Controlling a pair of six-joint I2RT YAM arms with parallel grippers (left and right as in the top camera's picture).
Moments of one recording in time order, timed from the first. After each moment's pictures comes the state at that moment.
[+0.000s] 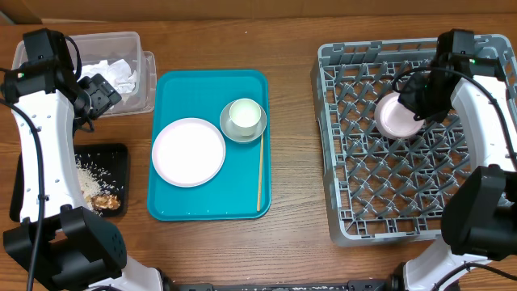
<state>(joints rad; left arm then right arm) 0.31 1.75 1.70 -1.17 -0.13 -0.47 -0.16 1.86 1.57 -1.01 -0.07 0.43</state>
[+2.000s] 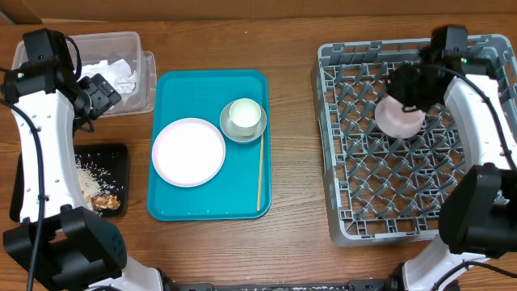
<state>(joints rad) 0.31 1.75 1.70 -1.17 -0.12 -0.47 -0.11 1.87 1.61 -0.91 -0.29 0.41</state>
